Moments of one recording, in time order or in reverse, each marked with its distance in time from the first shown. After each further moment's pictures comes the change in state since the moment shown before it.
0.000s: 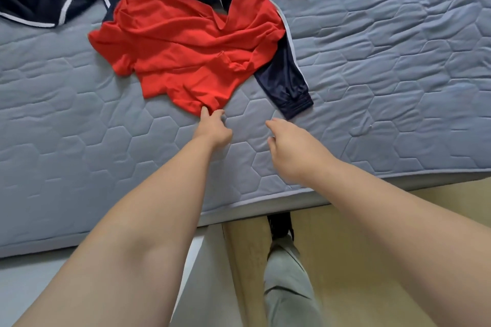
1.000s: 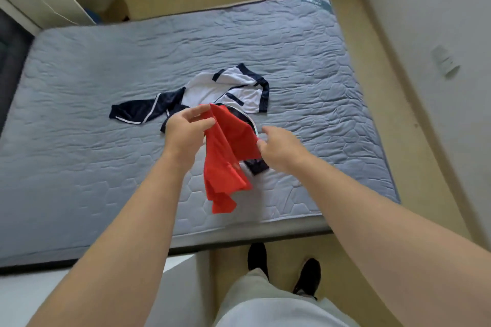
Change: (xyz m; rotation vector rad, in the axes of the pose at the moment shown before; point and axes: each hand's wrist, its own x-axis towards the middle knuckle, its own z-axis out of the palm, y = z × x) left_hand -0.427 0.161 -0.201 -1.073 0.488 0.340; right_hand -0.273 -0.046 -0.209 0.080 0.338 -0.136
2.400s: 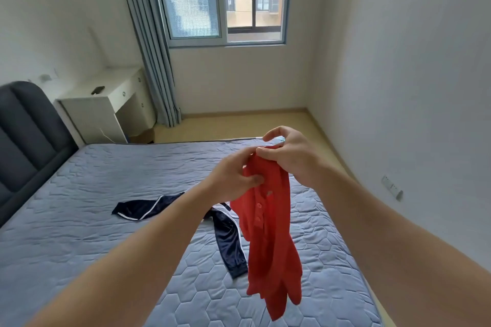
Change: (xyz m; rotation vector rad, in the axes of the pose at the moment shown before) left_hand -0.179 0.163 0.070 0.417 -0.384 0.699; right_hand -0.169 -0.049 -0.213 0.585 0.376 -0.386
